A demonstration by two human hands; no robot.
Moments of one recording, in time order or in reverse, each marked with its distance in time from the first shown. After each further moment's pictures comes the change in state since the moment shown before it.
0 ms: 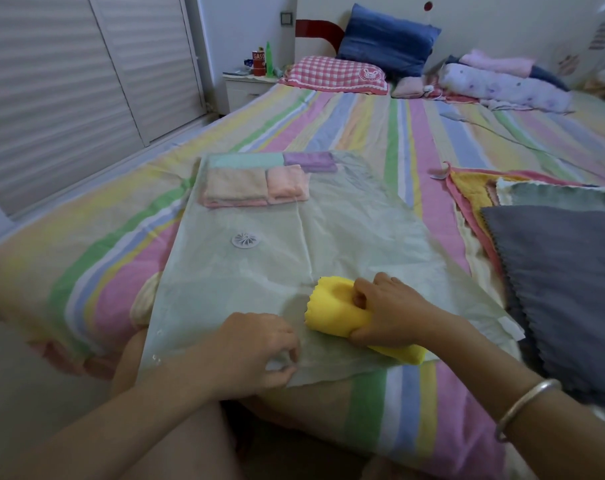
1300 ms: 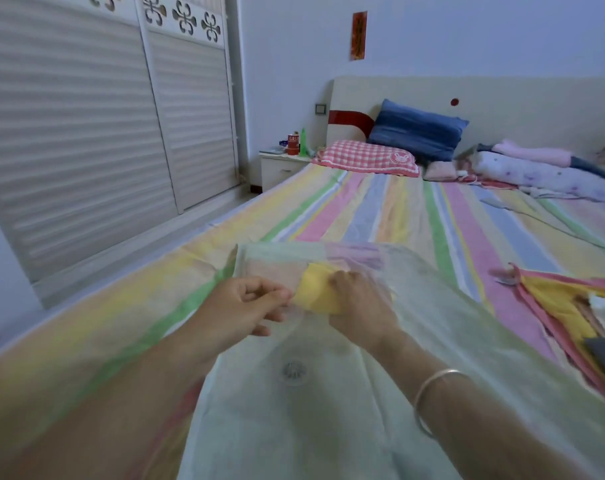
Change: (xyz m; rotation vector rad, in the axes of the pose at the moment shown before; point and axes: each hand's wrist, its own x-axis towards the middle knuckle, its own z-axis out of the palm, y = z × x) left_hand 0.081 -0.130 -0.136 -0.984 0.450 -0.786; right_hand 0.235 -0.066 -0.068 -0.042 0.581 -0.080
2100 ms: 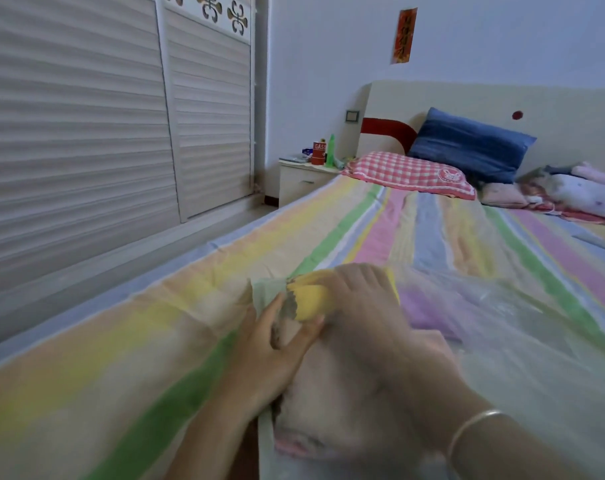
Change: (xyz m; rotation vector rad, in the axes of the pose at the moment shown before) left_hand 0.266 -0.138 -0.023 0.074 0.153 0.049; right_hand 0.233 -0.024 0.145 -0.103 0.161 -0.272
